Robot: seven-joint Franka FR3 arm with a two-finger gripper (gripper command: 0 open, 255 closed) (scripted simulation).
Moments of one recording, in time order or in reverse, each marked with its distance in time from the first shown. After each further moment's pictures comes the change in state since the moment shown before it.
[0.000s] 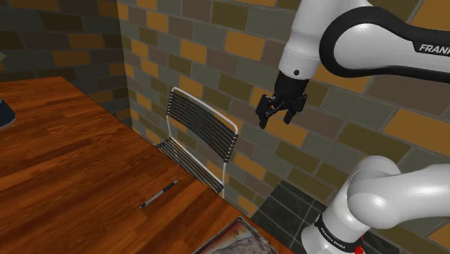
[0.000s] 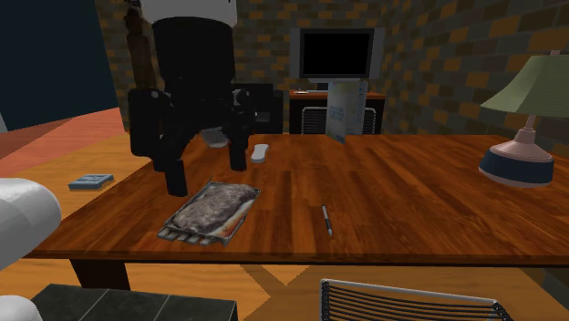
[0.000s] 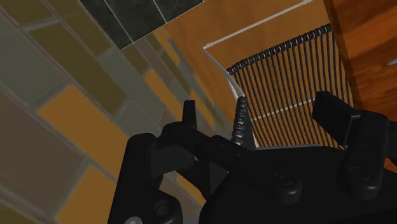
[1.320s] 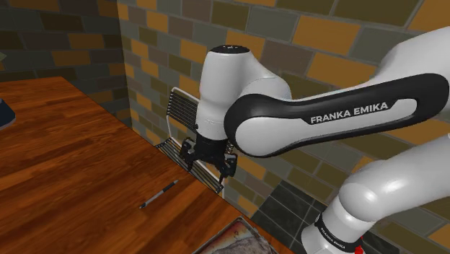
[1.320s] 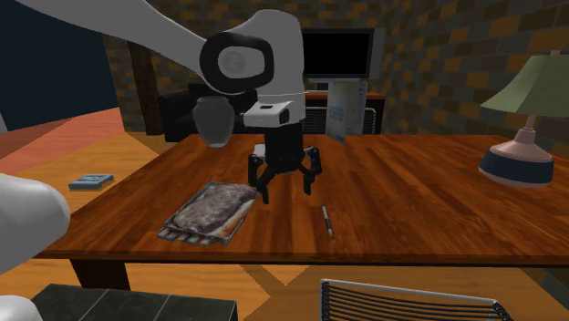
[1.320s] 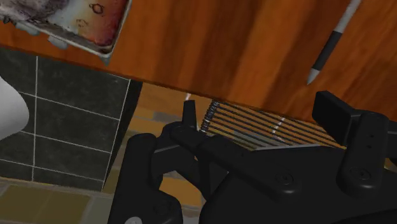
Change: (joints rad) arm -0.247 0.430 0.638 0.097 0.221 0.435 0.996
